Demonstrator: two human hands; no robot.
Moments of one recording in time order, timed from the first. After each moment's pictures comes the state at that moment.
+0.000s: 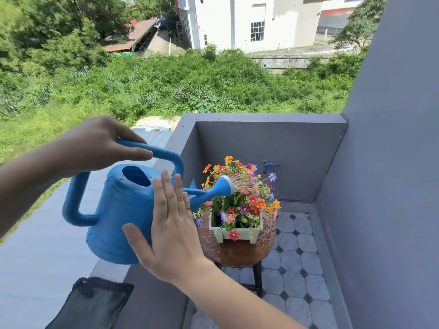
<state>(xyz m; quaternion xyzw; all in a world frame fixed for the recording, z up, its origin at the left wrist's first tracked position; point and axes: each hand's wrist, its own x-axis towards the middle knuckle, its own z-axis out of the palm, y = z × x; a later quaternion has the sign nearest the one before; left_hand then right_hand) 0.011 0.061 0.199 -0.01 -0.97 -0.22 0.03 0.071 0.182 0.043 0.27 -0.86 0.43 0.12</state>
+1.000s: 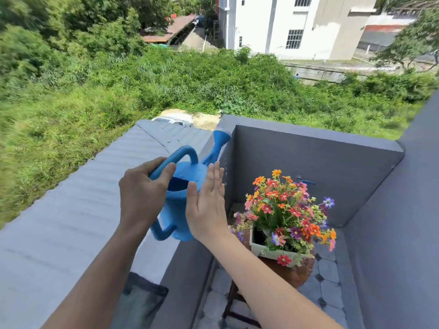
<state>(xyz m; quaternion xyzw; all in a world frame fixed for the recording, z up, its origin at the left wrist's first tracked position) -0.003 0.013 0.067 0.16 -0.81 -0.47 0.30 -0.035 0.115 0.001 0.18 -0.86 0.48 0.02</state>
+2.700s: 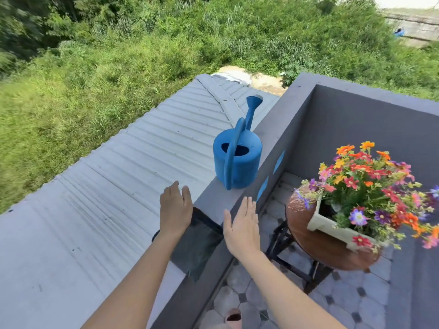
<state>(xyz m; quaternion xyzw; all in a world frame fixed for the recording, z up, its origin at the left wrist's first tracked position) 0.083 -0.052 -0.123 0.38 -0.85 -0.34 0.12 0.045 0.100 -0.151 0.15 -0.92 0.32 -0.18</state>
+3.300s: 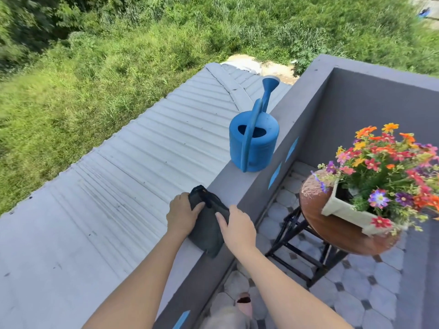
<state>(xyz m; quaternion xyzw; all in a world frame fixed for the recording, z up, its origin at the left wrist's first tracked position) 0.123 -0.075 -0.166 0.37 -0.88 -0.29 0.01 0.082 0.072 -0.167 0.20 -0.92 0.29 -0.16</state>
